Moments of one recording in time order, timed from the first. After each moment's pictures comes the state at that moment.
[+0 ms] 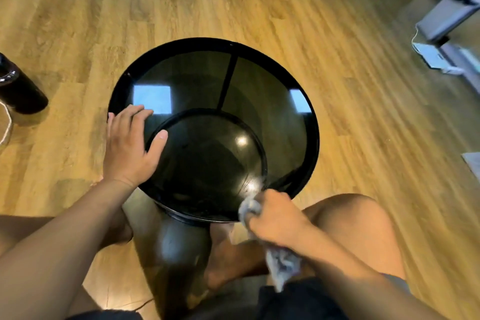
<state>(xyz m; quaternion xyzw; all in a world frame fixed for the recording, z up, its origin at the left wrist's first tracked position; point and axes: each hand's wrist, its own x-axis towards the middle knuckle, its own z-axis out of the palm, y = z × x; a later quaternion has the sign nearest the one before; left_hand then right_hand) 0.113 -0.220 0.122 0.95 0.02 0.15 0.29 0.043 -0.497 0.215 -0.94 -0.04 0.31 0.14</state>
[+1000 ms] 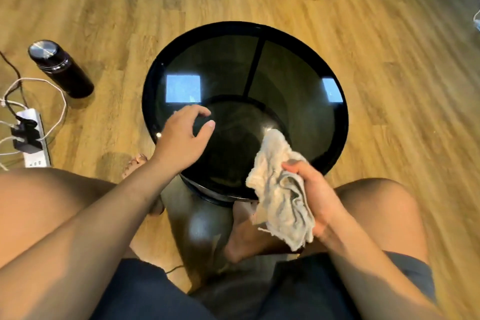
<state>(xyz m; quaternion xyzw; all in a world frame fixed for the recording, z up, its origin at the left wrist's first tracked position) 0.085 -0.262 0.170 0.91 0.04 0.02 0.41 0.030 -0.509 0.204 -0.48 0.24 0.32 0.78</state>
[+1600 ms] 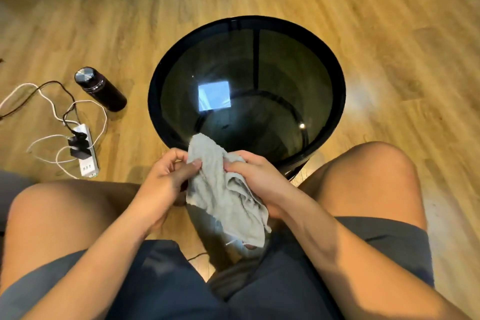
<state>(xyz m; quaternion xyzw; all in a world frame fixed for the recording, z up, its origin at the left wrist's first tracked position) -0.037 -0.304 0.221 0.69 0.22 -0.13 0.67 0.005 -0.487 0.206 -0.62 0.07 0.40 0.66</state>
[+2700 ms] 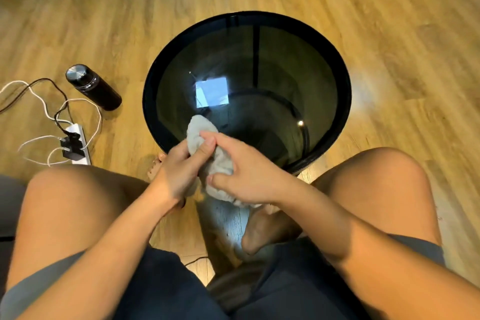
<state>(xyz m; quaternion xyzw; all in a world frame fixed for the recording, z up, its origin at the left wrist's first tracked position) 0.006 -0.314 0.205 0.71 0.16 -0.12 0.67 0.034 -0.477 0.217 -0.78 -0.22 0.30 0.51</state>
